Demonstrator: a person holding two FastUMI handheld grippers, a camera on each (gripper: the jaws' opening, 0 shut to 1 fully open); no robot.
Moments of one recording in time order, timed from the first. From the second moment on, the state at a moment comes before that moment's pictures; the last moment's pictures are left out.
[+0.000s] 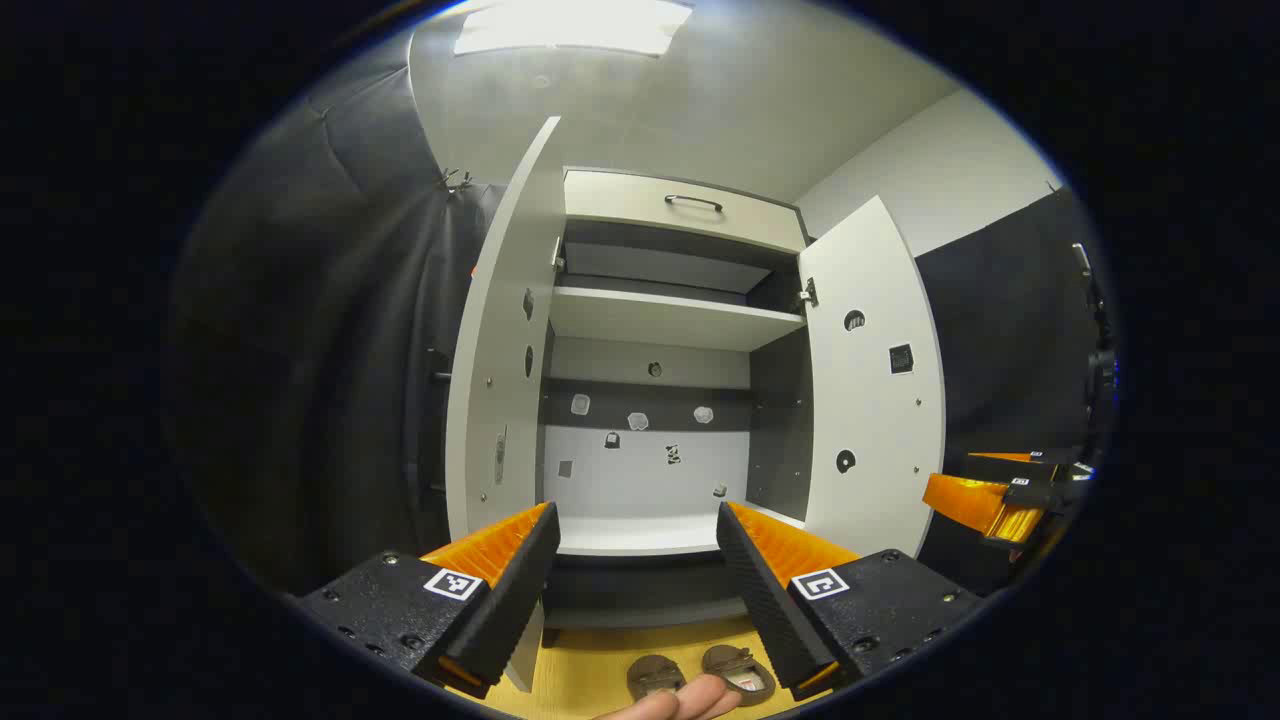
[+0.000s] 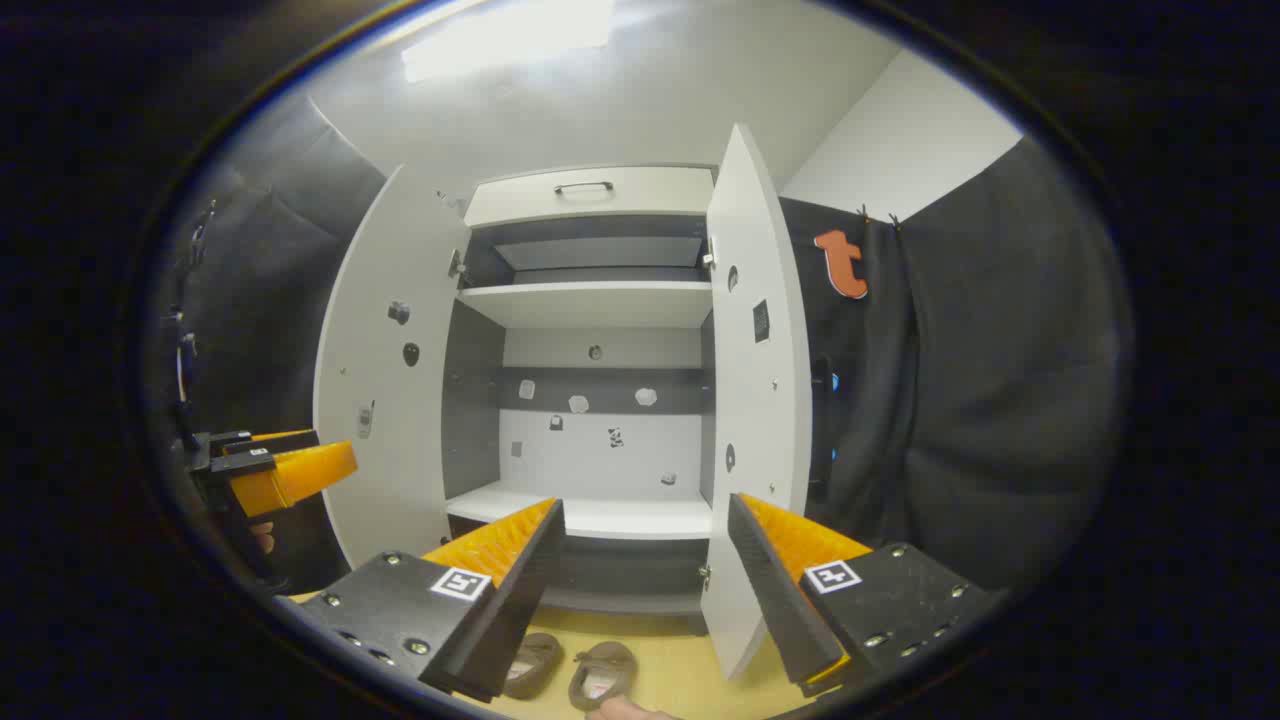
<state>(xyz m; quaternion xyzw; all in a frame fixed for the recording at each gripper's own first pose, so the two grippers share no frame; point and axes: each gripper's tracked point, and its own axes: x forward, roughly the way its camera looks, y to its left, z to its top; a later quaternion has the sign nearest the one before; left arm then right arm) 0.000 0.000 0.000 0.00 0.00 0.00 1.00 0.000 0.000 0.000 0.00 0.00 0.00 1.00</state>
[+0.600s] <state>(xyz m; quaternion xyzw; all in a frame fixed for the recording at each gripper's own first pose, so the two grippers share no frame) -0.001 0.000 0.001 0.00 -0.01 0.02 1.00 -0.003 -0.007 -0.014 0.02 0.01 0.02 1.00</state>
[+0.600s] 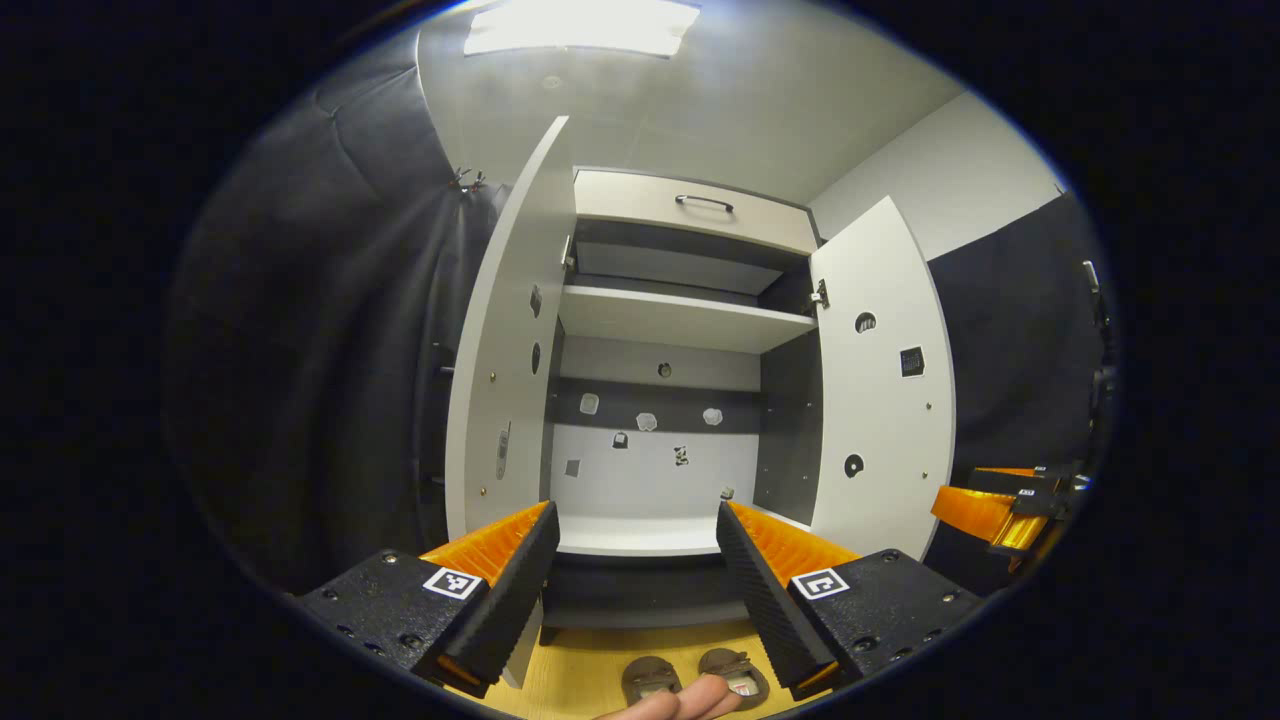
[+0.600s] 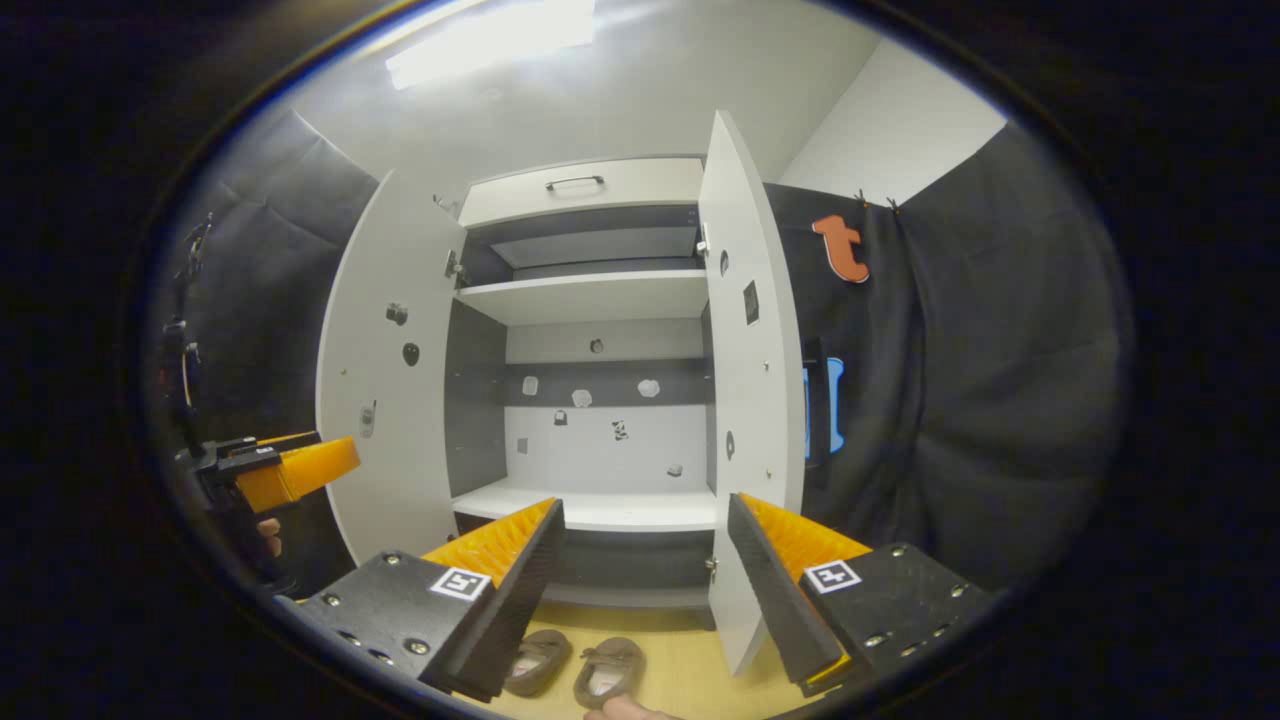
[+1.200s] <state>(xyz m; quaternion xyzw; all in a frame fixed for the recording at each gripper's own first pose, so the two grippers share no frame) 0.005 -0.005 0.001 0.01 -0.04 0.02 1.00 0.016 0.002 -0.035 0.00 0.01 0.01 1.00</state>
